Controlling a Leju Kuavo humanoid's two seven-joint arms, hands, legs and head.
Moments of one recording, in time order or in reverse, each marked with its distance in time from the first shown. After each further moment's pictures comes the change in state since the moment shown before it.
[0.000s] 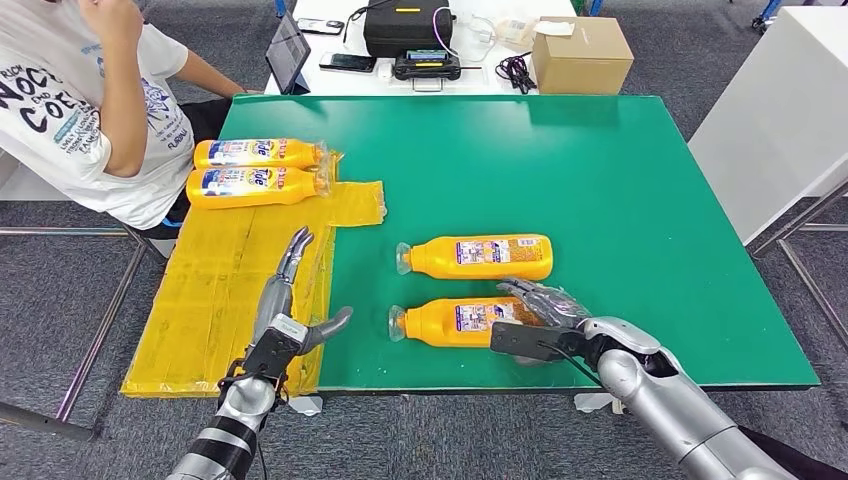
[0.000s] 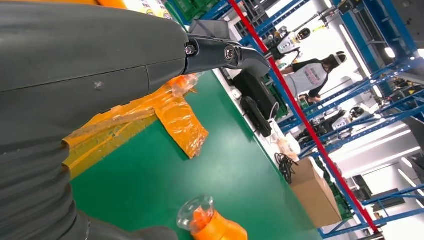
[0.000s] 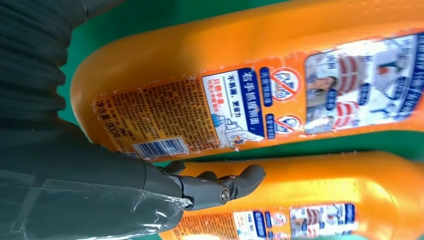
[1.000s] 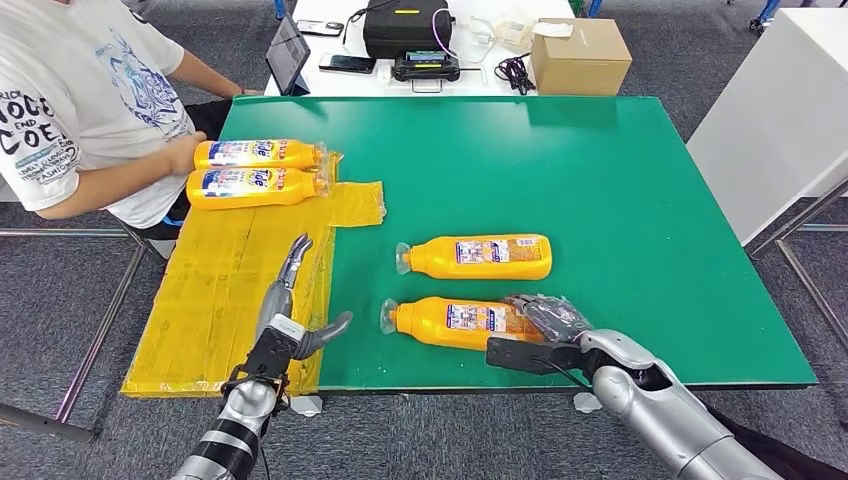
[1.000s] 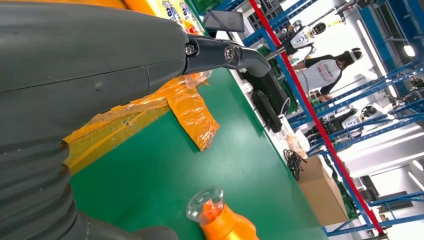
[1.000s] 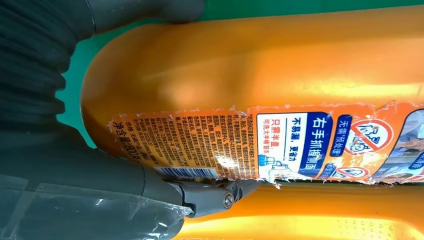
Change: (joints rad) left arm 0.001 -0.008 0.017 0.044 0.030 -0.015 0.000; right arm 0.025 -0.008 0.057 0.021 0.069 -0.047 0.072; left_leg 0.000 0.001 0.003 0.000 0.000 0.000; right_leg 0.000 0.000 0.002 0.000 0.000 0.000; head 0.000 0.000
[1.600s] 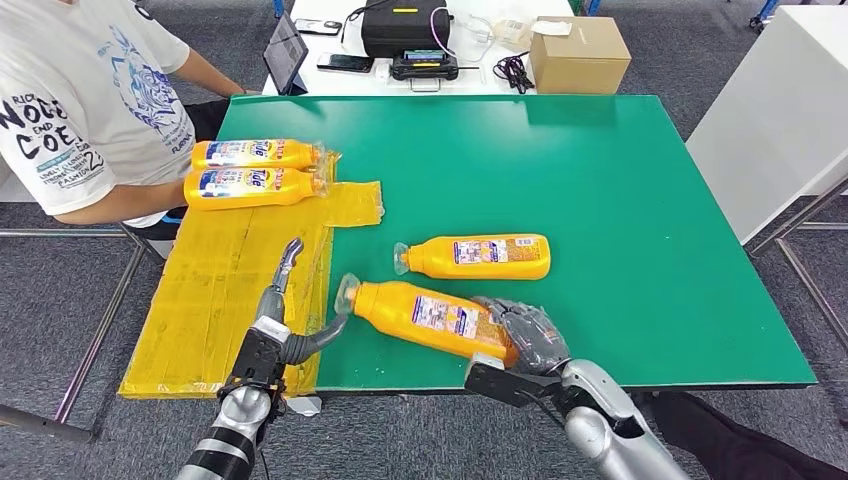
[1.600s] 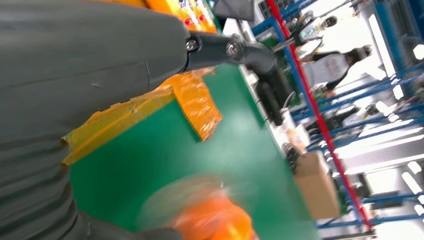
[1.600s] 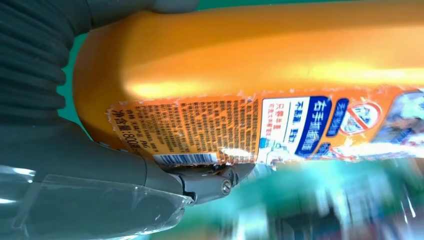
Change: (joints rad) left arm 0.057 -0.007 0.034 -0.075 0.041 -0.059 0.000; right arm 0.244 0.177 -0.217 -0.205 0.089 -0.333 -0.185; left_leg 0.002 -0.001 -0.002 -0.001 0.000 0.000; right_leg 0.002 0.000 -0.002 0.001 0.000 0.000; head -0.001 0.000
